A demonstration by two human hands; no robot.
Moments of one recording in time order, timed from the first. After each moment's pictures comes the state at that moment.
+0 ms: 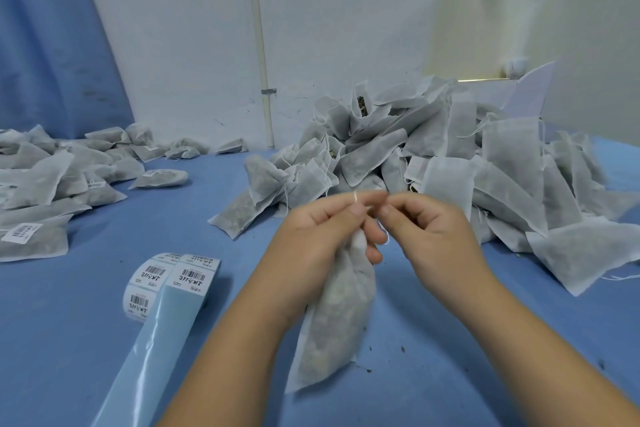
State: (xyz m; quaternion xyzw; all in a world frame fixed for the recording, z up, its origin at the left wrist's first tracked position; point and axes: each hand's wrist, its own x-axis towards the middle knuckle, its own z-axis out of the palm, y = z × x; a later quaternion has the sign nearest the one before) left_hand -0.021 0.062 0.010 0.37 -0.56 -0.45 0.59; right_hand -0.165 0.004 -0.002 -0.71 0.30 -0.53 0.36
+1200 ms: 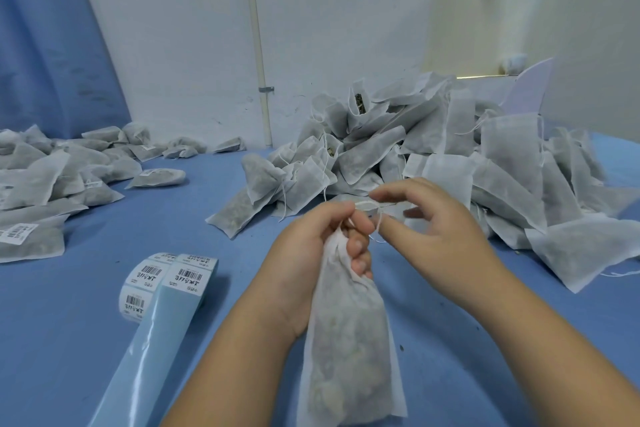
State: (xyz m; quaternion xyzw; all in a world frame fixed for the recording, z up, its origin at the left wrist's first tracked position) left_hand -0.028 0.058 0.009 0.33 -0.41 -0.63 0.58; right_hand -0.175 0.002 0.003 -0.77 0.35 -0.48 0.23
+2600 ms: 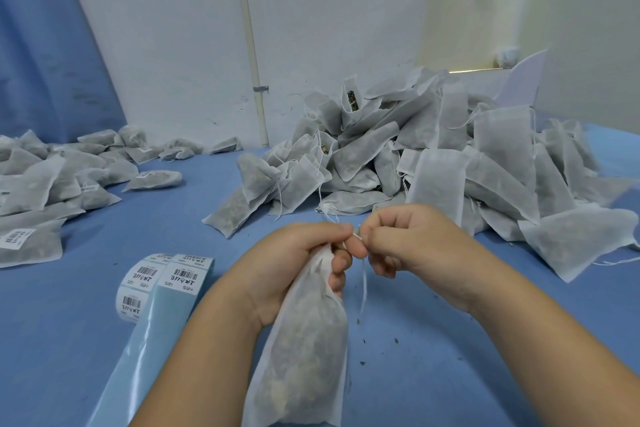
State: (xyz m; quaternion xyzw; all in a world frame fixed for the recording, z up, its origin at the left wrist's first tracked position) left_hand -0.007 0.059 0.010 0.44 -0.46 -0.63 0.43; right_hand -0.173 0.014 0.012 -0.73 0.34 -0.32 0.50
